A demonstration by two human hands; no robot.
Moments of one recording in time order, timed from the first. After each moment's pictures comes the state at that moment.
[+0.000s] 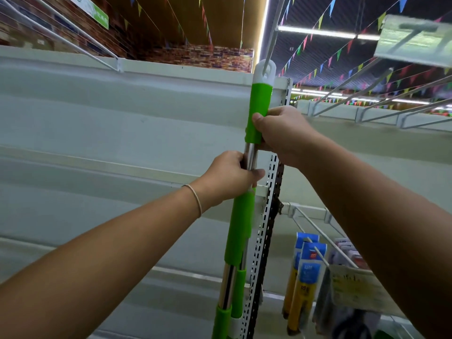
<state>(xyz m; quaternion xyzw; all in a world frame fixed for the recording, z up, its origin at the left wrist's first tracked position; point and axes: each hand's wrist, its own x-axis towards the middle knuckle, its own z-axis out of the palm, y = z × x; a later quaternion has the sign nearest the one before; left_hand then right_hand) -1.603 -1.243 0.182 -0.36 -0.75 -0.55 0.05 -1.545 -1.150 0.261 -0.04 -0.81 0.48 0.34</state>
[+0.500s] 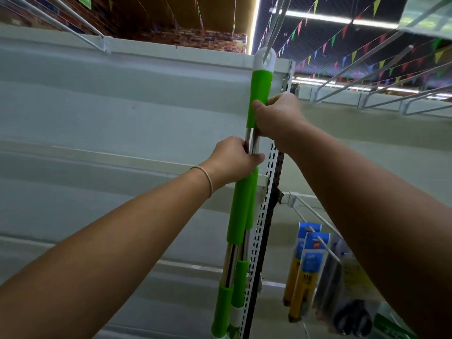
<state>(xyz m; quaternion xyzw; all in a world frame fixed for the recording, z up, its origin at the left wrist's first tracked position) -1.632 -1.225 0.187 -0.34 -0.81 -0.47 0.10 -1.579 -1.146 0.259 -0.13 -0.81 0.41 0.39</state>
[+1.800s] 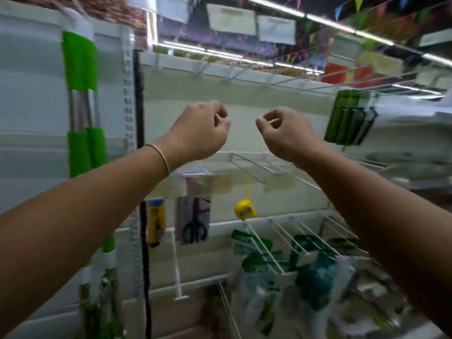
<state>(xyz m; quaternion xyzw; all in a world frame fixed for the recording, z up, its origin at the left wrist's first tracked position) -1.399 -1.105 0.191 -0.52 -0.71 -0.40 0.25 -1.269 -0.973 0.193 -0.26 -0.85 0.16 0.44</state>
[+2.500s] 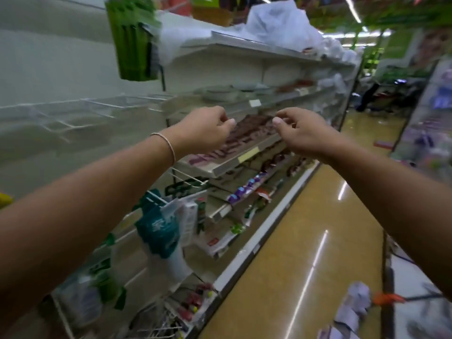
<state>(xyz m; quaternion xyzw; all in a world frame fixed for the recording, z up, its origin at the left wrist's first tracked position) -1.036 -0.794 0.107 -0.76 -0.60 -0.26 0.02 -0.819 -0.776 0.104 -0.53 -0.79 0.08 0.30</state>
